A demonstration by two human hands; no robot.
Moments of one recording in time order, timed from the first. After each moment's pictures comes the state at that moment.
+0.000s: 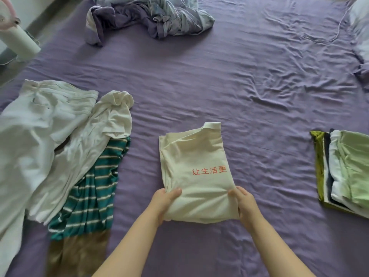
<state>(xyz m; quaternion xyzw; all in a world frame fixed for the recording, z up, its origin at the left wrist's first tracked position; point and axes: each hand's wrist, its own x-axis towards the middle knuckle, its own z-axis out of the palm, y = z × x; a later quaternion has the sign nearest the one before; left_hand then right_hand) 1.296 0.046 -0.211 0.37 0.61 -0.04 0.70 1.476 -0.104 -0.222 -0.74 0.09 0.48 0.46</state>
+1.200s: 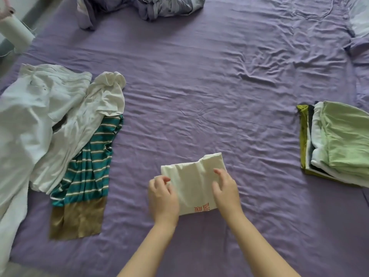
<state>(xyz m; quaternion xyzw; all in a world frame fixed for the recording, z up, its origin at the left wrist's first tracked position) 1.287 -0.073 -0.193 0.67 0.64 0.18 0.33 1.420 -0.158 -0.206 -0.86 -0.21 0.31 0.35</state>
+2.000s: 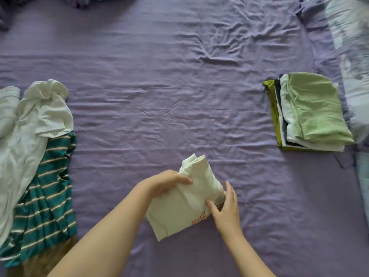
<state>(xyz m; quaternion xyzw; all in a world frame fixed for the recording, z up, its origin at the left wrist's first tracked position) 1.382 0.008 -0.241 0.55 0.38 -0.39 0.63 1.409 -0.217 -0.262 -0.89 -0.04 0.30 0.35</state>
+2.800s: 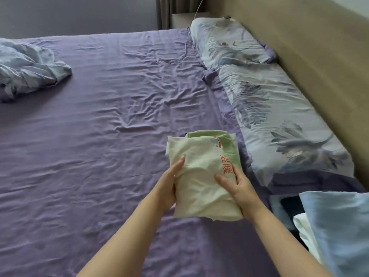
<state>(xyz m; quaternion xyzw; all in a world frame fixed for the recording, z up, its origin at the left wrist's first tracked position) 1.684 -0.173 -0.153 0.35 0.31 -0.12 0.87 1.753 -0.363 -0.150 -0.68 -0.01 0.30 0.67</state>
